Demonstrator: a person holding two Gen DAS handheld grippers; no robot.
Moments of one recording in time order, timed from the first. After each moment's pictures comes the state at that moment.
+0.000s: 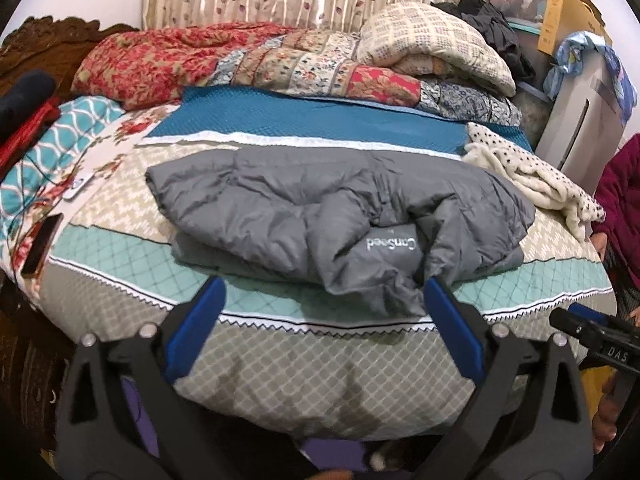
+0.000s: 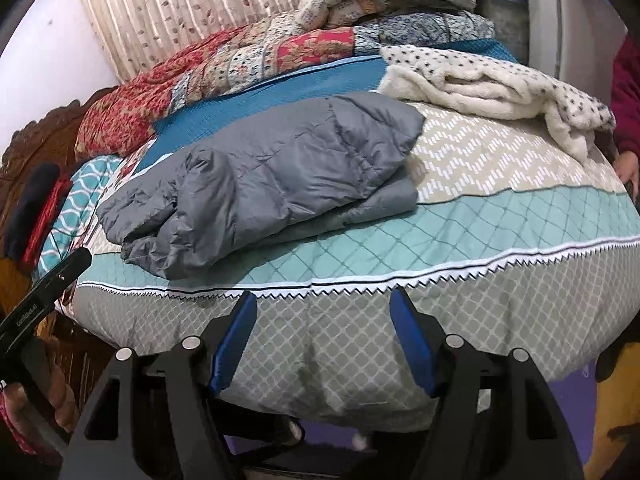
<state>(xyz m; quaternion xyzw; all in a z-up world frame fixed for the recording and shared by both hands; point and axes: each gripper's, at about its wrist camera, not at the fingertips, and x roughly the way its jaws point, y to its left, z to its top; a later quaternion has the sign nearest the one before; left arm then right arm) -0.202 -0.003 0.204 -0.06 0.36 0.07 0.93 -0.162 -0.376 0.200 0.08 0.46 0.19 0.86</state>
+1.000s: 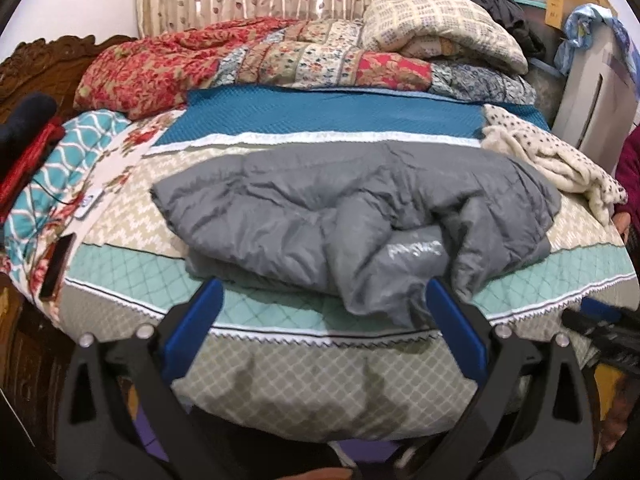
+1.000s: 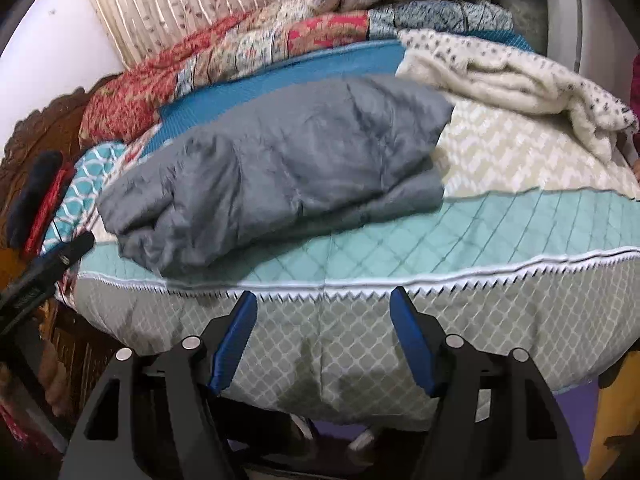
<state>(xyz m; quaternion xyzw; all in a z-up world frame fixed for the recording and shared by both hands) -0.175 -0.001 0.208 -0.02 0.38 0.09 0.92 -0.144 -0.363 0.194 0.08 0.48 0.21 0.85</state>
